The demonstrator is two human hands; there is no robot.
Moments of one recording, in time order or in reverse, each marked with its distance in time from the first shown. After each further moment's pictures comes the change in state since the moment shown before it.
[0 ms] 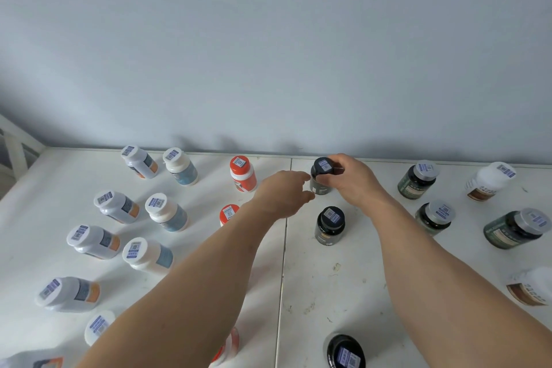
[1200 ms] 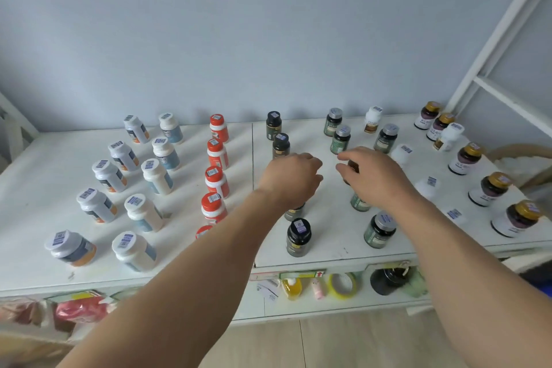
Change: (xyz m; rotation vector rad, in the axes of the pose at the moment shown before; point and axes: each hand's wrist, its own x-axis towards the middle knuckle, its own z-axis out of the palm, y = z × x) left_hand -0.253 0.113 0.028 0.242 0.395 0.419; right_hand -0.328 0.005 -0.054 -0.658 0.333 -0.194
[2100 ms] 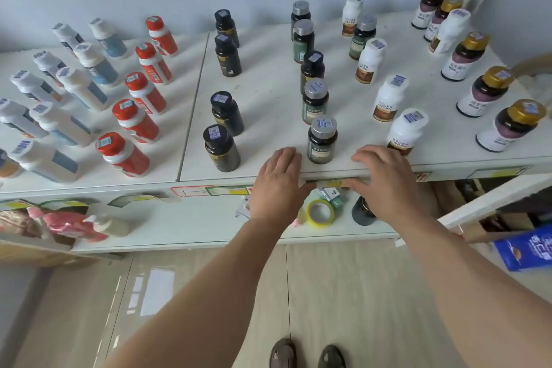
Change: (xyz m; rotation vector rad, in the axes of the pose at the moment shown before) left_hand -0.075 0.159 0.181 -0.182 0.005 -0.286; right_hand -0.128 0.216 0.104 0.011 0.080 -0.109
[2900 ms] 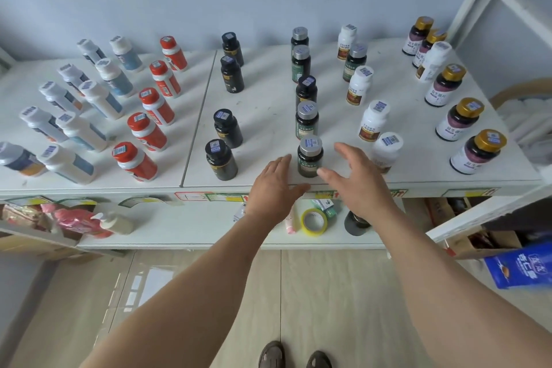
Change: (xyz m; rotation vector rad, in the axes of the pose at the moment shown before) left_hand 0.010 0.019 -0.027 -0.260 -0.114 -0.228; right_hand 0.019 -0.043 -0.048 0.473 -0.183 0.220
